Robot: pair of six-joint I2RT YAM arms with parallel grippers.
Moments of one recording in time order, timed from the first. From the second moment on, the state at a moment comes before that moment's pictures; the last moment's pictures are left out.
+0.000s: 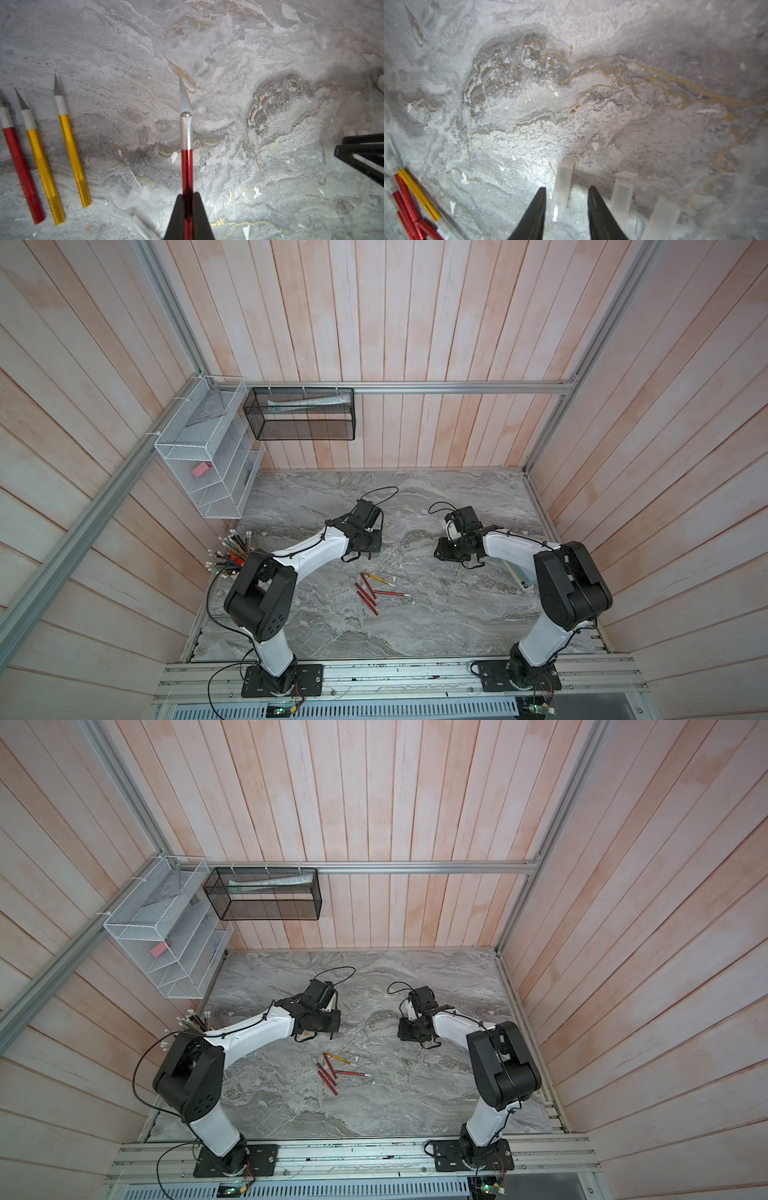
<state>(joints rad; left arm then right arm) -0.57 1.74 1.20 -0.48 -0.04 -0.39 0.38 1.71 0.97 -0.39 -0.23 0.37</state>
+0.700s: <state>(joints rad) -0.46 1.95 1.34 -0.51 -0.16 -0.38 0.34 1.57 0.91 -0.32 -0.26 0.40</state>
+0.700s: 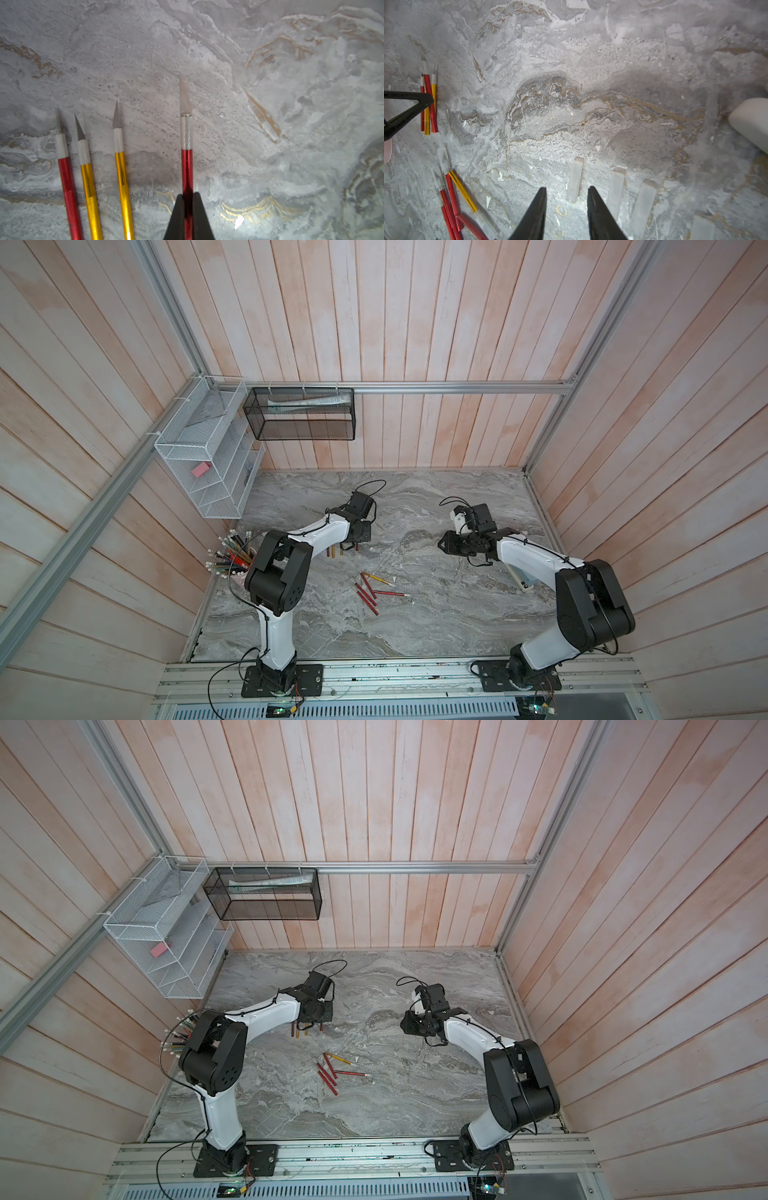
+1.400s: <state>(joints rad) -0.43 2.02 1.35 -0.51 -0.21 -0.36 0.33 1.57 0.91 -0.31 -0.27 0.40</state>
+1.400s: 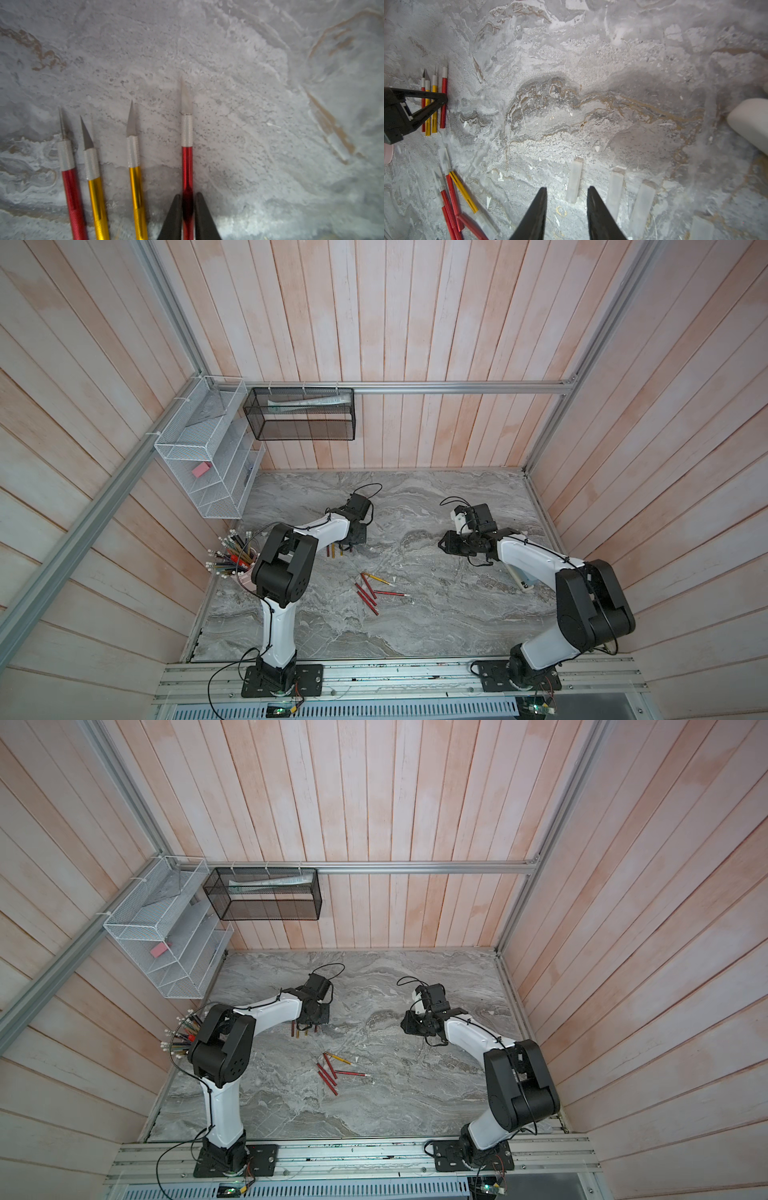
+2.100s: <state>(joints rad) -0.43 1.86 1.35 -0.55 -0.21 -0.38 0.37 1.55 0.88 -0.31 -0.27 0.42</state>
